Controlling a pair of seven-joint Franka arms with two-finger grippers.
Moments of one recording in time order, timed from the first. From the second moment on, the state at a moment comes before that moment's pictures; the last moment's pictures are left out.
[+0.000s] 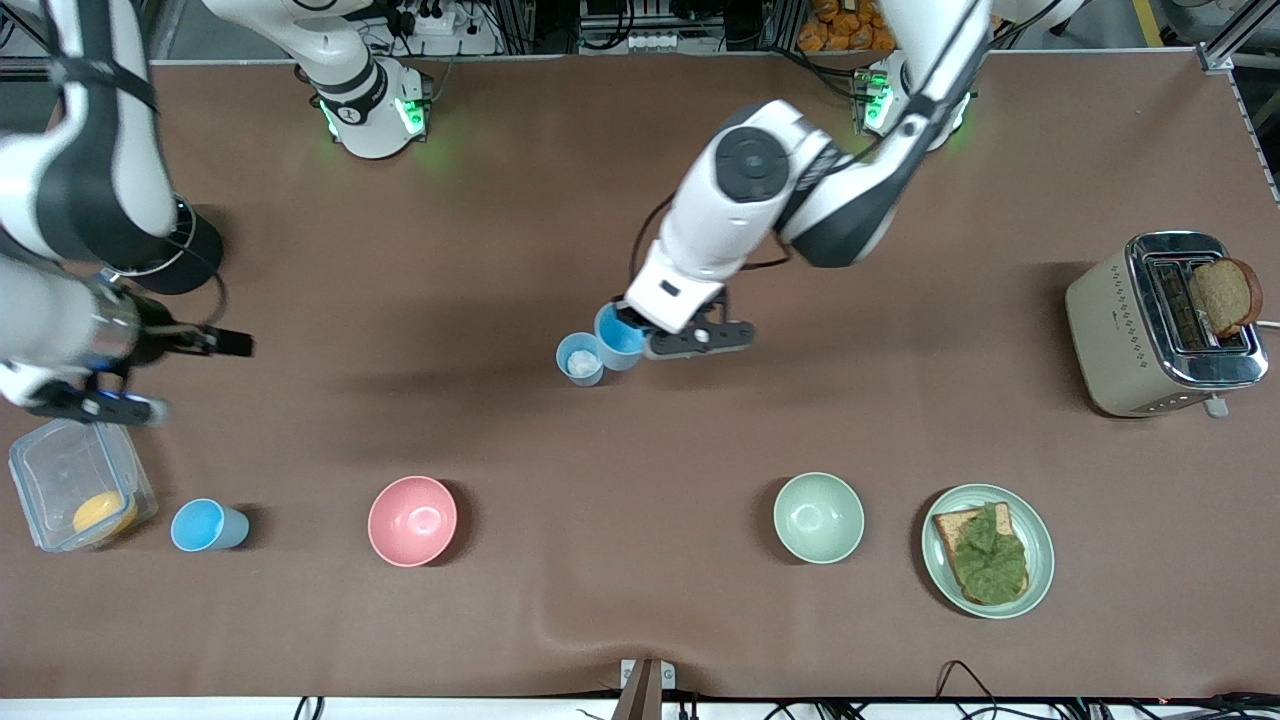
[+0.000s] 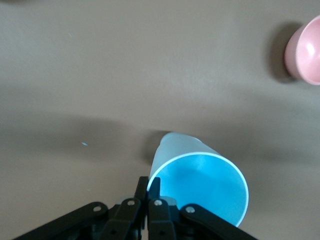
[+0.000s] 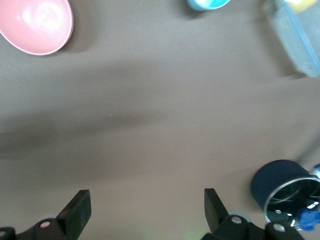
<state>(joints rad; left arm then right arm) -0.57 0.52 -0.24 -1.50 -0.06 2.20 -0.96 0.10 0.23 -0.13 -1.53 0.00 1.55 0.08</state>
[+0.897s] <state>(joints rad) -0.69 0.70 -0.22 -1.42 0.04 2.32 -1.12 0.06 0.14 -0.12 -1.54 0.00 1.46 -0.01</state>
